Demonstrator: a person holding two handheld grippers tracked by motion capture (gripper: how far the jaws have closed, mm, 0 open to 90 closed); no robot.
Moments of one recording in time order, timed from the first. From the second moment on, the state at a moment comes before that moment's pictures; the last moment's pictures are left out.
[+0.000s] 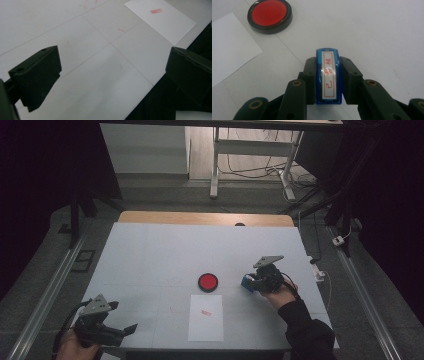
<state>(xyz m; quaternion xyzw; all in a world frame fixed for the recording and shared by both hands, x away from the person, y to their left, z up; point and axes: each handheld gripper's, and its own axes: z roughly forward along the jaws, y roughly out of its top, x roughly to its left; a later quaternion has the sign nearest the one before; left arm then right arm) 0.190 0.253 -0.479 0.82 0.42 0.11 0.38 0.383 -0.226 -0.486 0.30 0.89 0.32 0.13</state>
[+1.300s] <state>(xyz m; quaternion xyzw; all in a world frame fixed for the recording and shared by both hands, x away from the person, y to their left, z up) 0.190 0.253 -0.479 0.81 0.42 0.11 0.38 0.328 -0.239 -0.451 0.35 0.84 0.39 0.14</state>
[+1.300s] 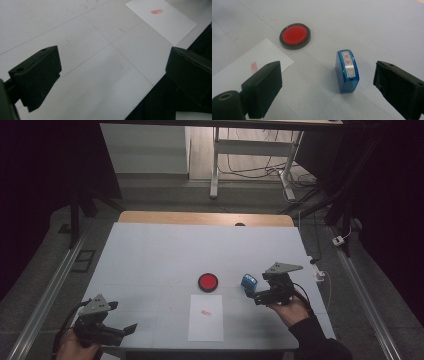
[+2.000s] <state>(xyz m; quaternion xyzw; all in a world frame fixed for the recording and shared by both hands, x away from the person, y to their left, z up) 0.191 0.253 -0.479 0.81 0.43 0.11 0.38 0.280 -0.264 -0.448 0.37 0.82 0.40 0.17</state>
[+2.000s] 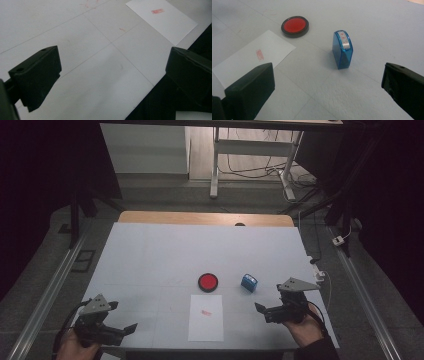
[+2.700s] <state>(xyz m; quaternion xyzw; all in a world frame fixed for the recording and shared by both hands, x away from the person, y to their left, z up) 0.191 0.252 -0.479 0.82 0.43 0.11 0.37 0.244 -0.291 -0.455 0.41 0.81 0.38 0.16</state>
